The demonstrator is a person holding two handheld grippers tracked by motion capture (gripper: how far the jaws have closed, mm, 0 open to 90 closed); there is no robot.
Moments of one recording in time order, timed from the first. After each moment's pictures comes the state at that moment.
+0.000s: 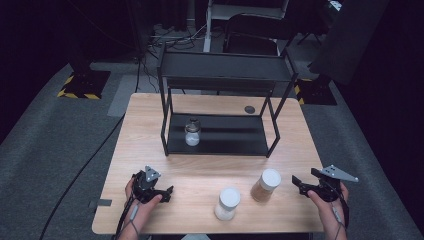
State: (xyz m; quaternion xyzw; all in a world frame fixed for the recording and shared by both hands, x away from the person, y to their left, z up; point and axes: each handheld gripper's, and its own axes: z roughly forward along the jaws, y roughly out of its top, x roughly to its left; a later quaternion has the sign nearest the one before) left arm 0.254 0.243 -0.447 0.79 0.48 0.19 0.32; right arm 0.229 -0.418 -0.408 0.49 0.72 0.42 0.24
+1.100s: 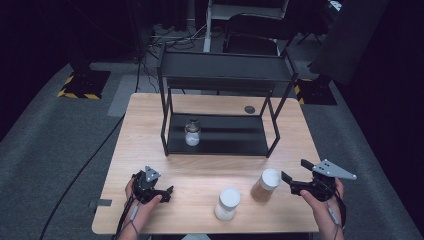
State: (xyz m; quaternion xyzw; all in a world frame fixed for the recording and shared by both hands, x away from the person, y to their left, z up) left arm 0.254 0.243 -0.447 0.79 0.48 0.19 0.32; right arm 0.215 -0.379 -0.363 0.41 0.74 0.47 0.25
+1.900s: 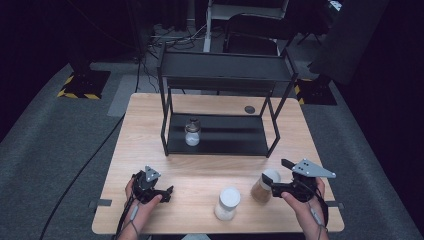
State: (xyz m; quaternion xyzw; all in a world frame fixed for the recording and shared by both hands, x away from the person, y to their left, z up) left arm 0.254 0.243 -0.447 0.79 0.48 0.19 0.32; right arm 0.216 -0.335 -0.354 0.38 0.76 0.48 0.23
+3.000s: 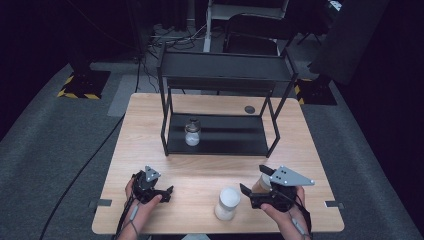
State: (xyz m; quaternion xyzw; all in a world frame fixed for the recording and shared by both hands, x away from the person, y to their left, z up) left arm 0.254 0.243 -0.447 0.79 0.48 0.19 0.32; right arm 0.201 -0.288 -0.348 0.33 0.78 0.50 0.20
